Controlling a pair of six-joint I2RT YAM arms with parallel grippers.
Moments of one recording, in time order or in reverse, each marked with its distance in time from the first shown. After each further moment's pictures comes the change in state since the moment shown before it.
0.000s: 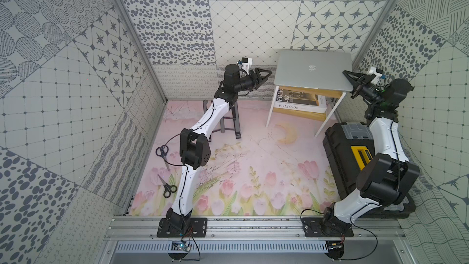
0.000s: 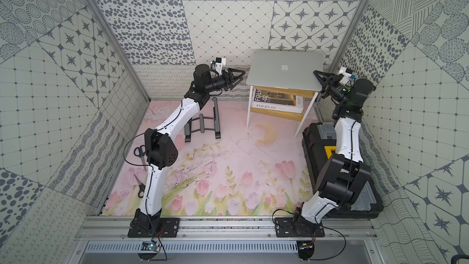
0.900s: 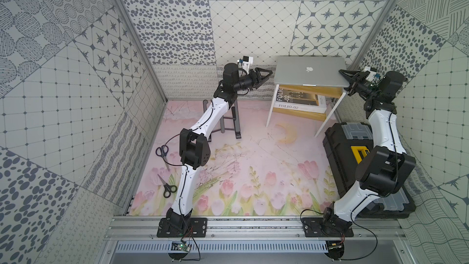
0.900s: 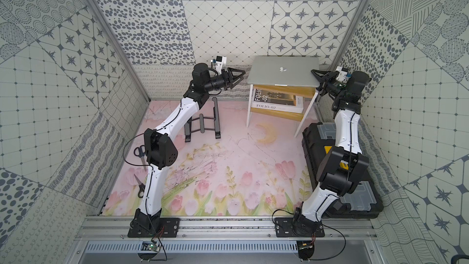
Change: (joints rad) left arm 0.007 0.004 0.003 0.009 0.072 0.007; right arm 0.024 0.117 0.201 -0.294 0.031 -0.160
